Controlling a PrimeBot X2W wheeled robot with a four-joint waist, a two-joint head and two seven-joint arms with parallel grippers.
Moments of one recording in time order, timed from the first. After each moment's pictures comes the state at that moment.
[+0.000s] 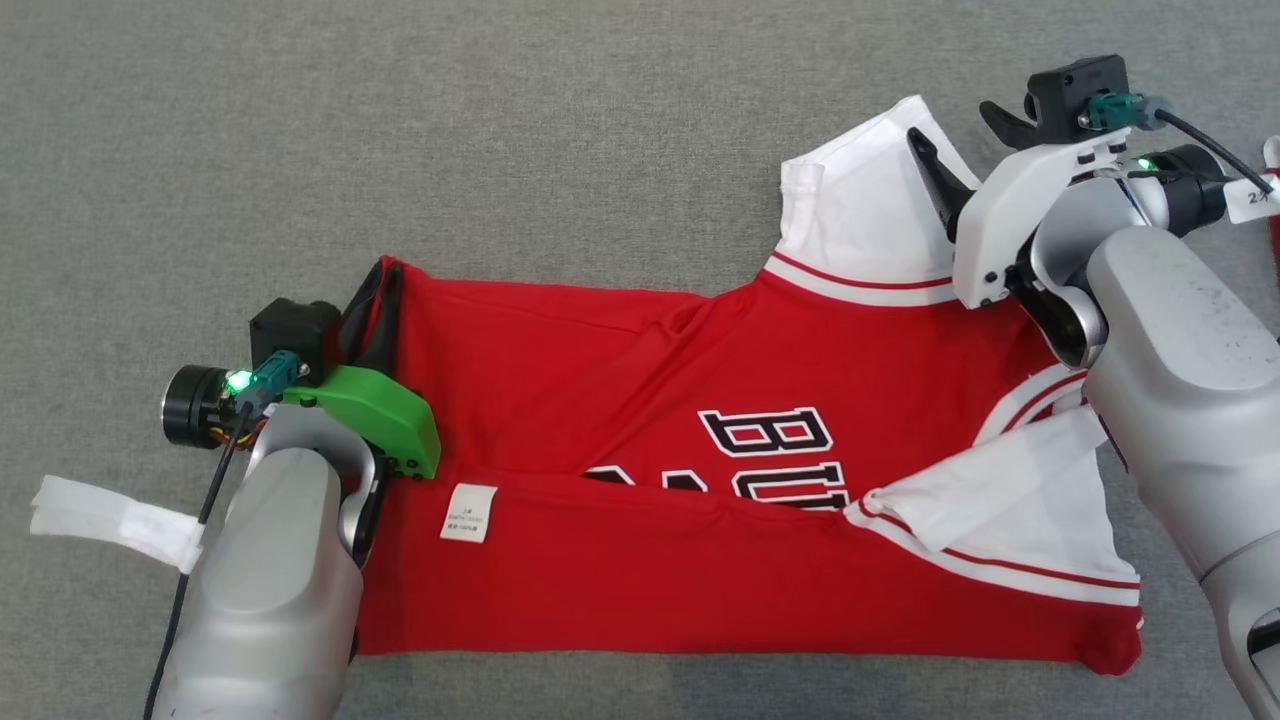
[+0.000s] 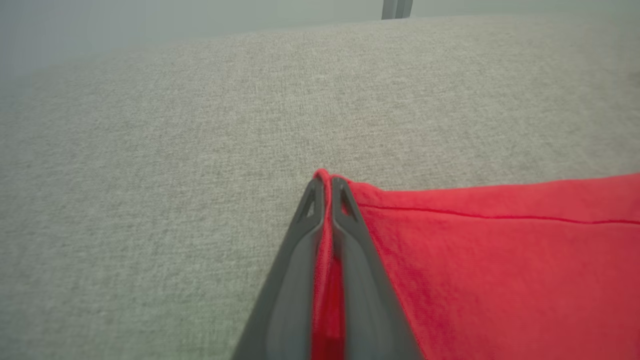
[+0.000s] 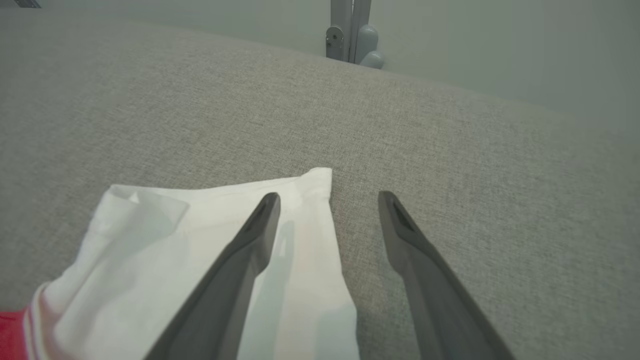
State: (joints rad) left arm -0.64 0.09 -0.17 0.81 -0.14 -0.13 -0.26; right arm -0.92 -0.29 0.44 0.78 0.42 0.13 0.08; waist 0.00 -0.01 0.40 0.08
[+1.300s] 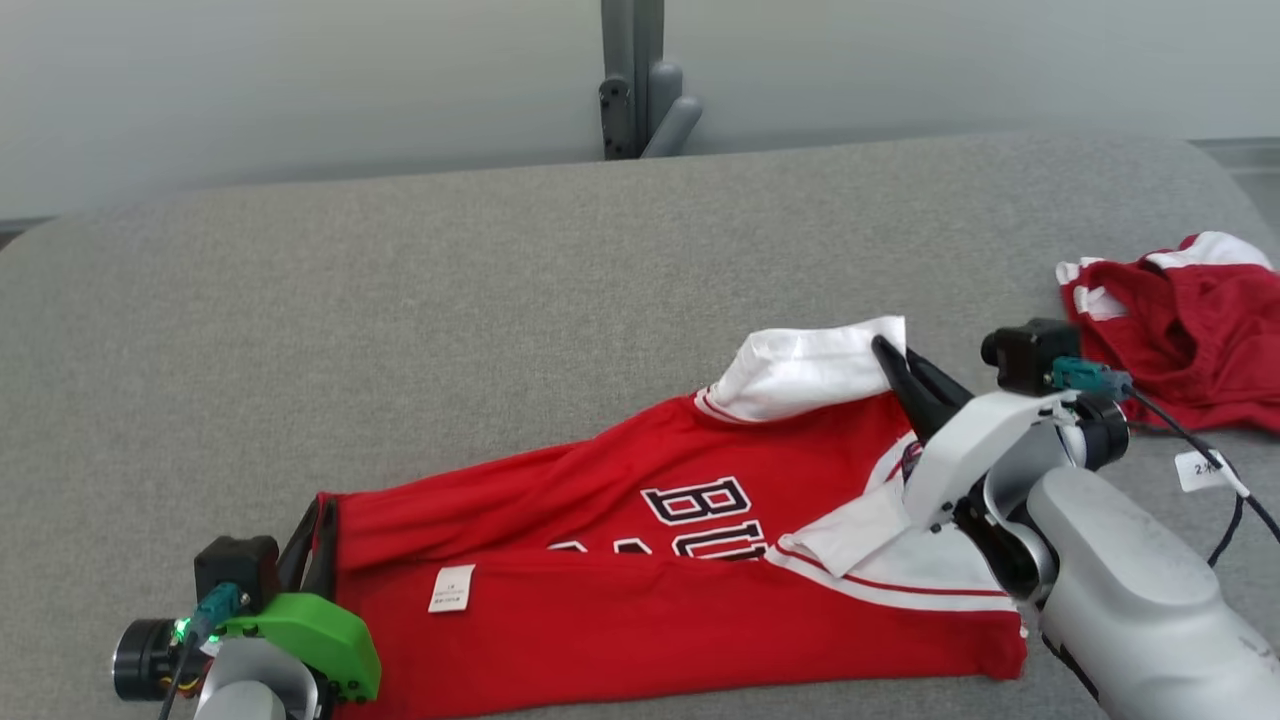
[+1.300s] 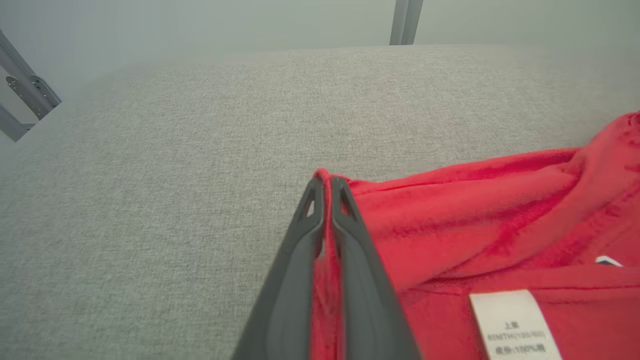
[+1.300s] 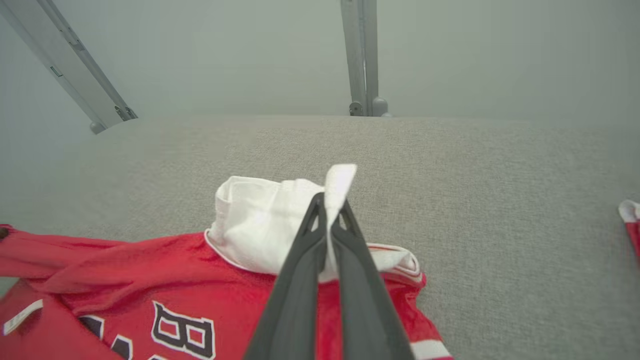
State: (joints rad) left arm -0.29 0.14 -0.07 0.72 -0.17 -0.13 -0.26; right arm -0.61 -0.30 0.59 0.67 0.68 0.13 -0.16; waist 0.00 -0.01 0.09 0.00
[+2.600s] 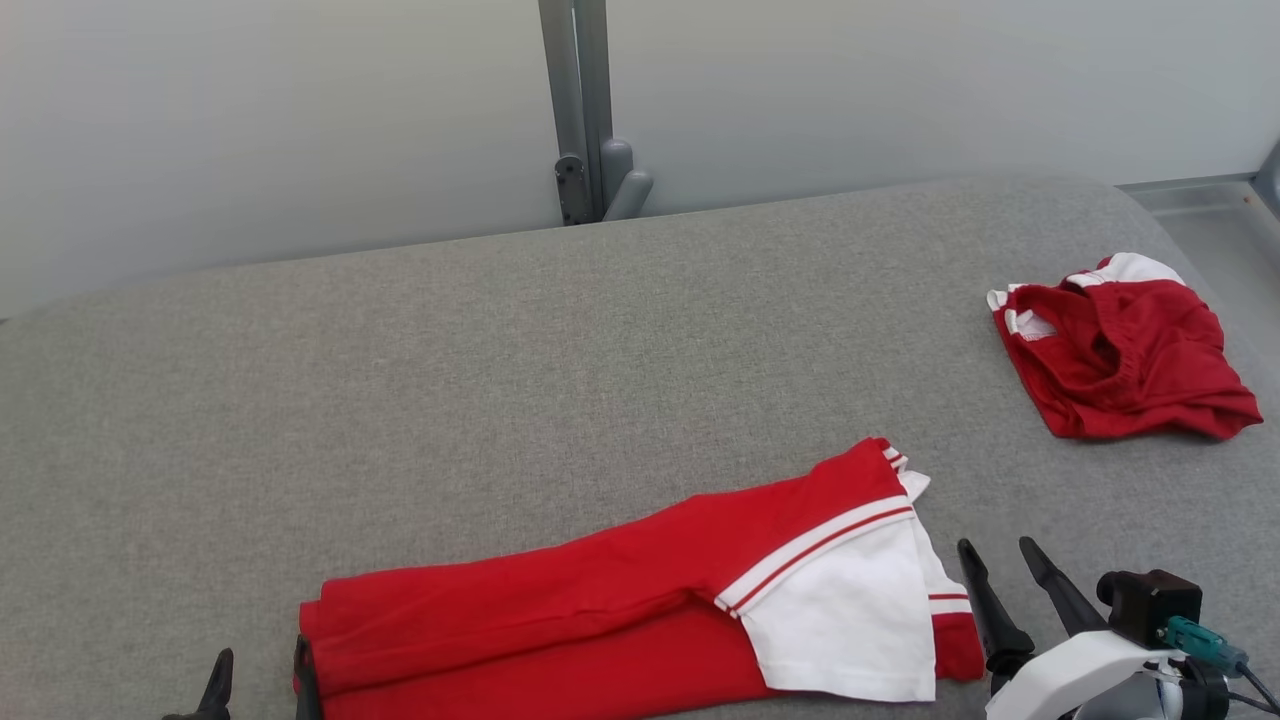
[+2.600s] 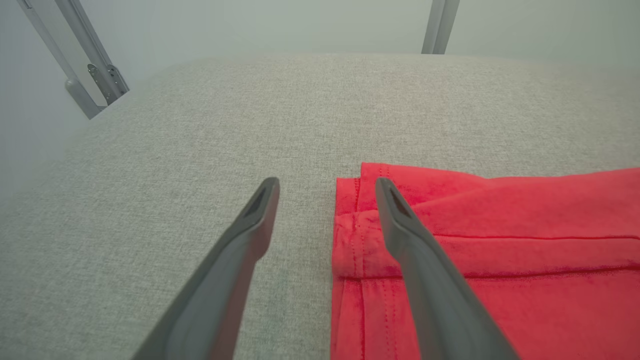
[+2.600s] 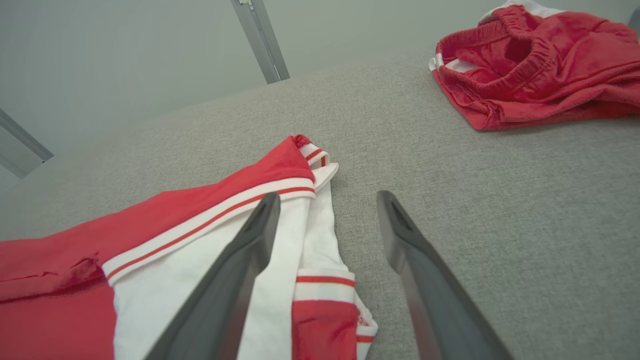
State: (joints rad) left arm 0.10 0.05 0.12 0.39 -0.11 -0.05 -0.26; right arm -0.03 -0.24 0.21 0.40 0.51 0.13 -0.24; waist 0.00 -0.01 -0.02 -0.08
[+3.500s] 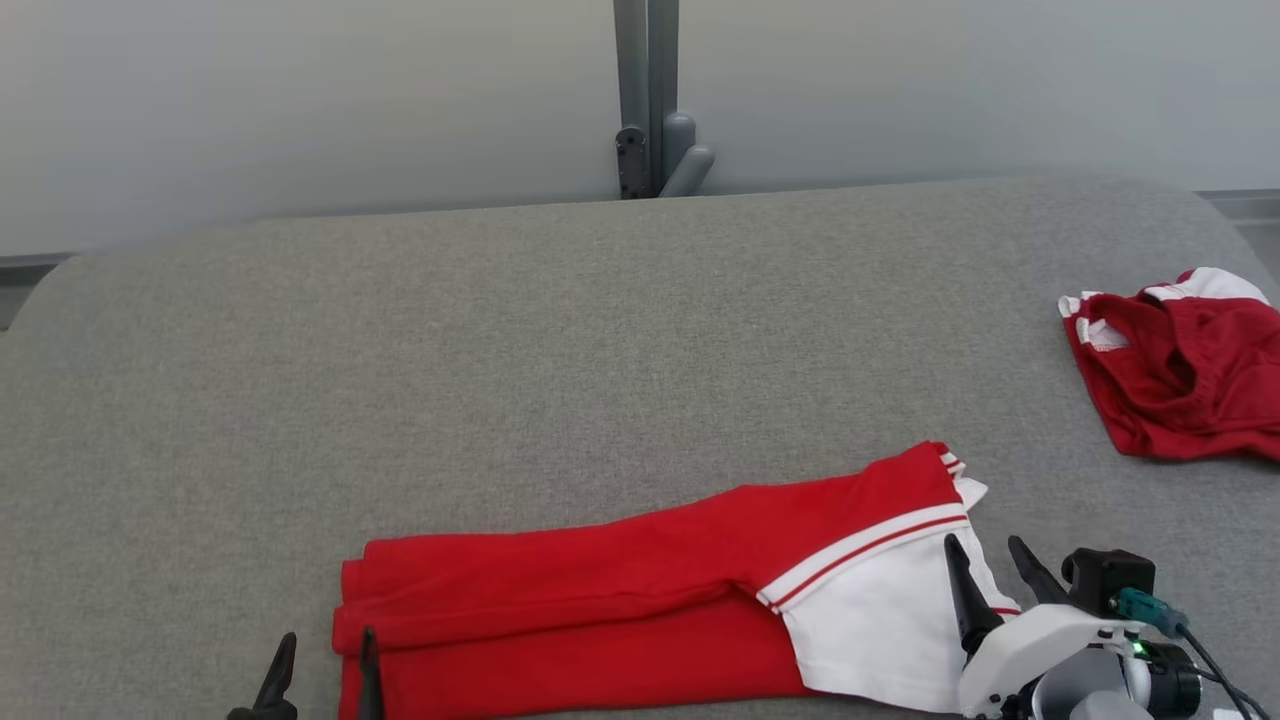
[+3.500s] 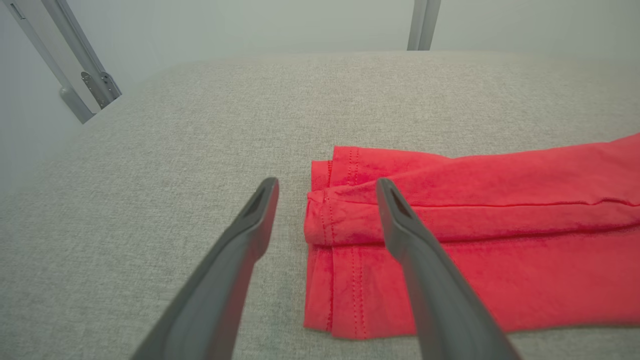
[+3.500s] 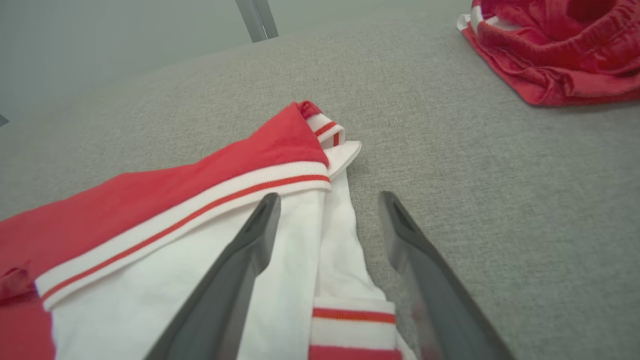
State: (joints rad) left arm 0.15 0.05 0.00 0.30 -0.09 -0.02 -0.26; right arm -0.11 -0.09 0.05 0.58 0.31 0.13 -0.21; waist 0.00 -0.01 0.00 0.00
